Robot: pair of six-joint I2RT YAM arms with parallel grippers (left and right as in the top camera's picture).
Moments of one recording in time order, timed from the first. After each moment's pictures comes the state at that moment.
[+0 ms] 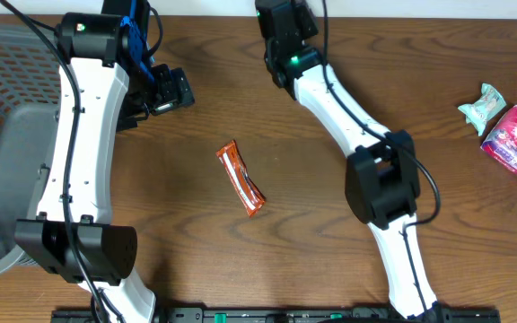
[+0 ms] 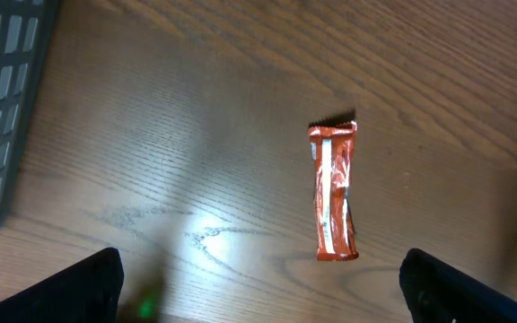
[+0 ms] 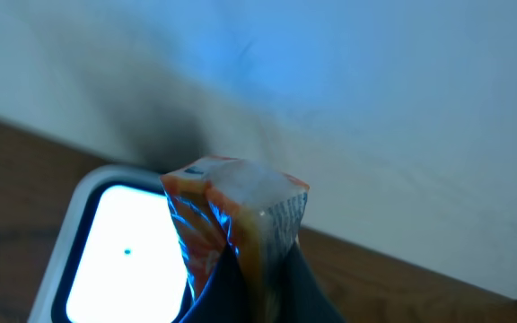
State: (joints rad) left arm -0.09 1.86 2.06 -1.60 0.07 -0.44; right arm 0.49 2.43 2.14 -0.18 0.66 -0.31
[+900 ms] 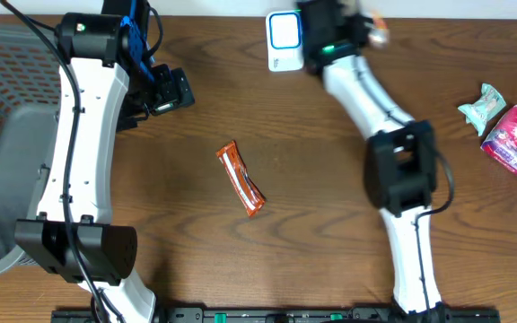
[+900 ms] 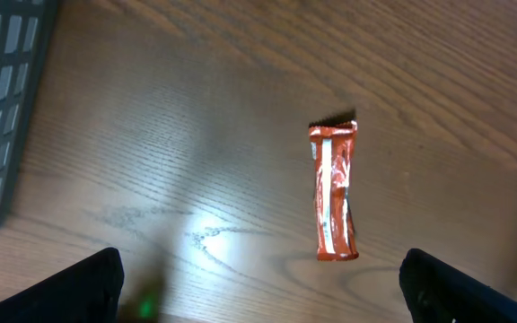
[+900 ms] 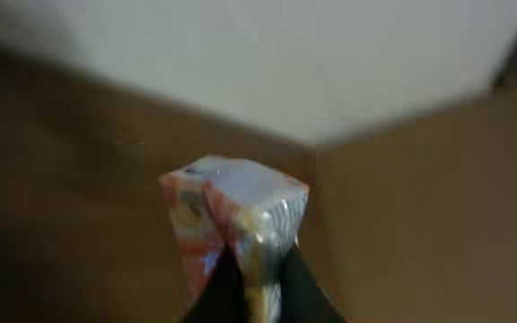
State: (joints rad) left arm -0.09 1.86 2.06 -1.60 0.07 -0.44; right arm 0.31 2.45 2.14 -0.44 1.14 -0.37
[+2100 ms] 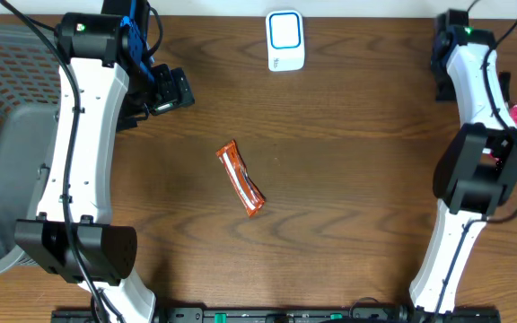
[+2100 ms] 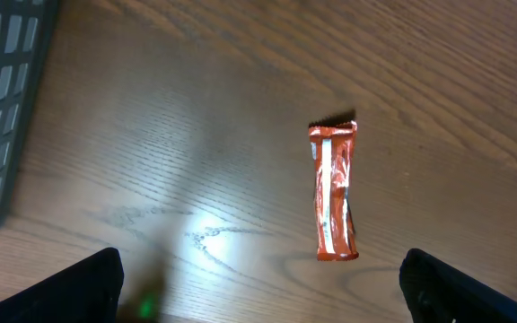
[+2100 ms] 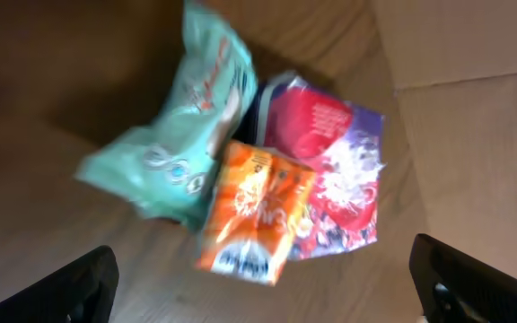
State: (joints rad) left arm -0.09 1.86 2.06 -1.60 0.07 -0.44; right arm -0.12 2.33 2.14 -1.19 0.80 0.28
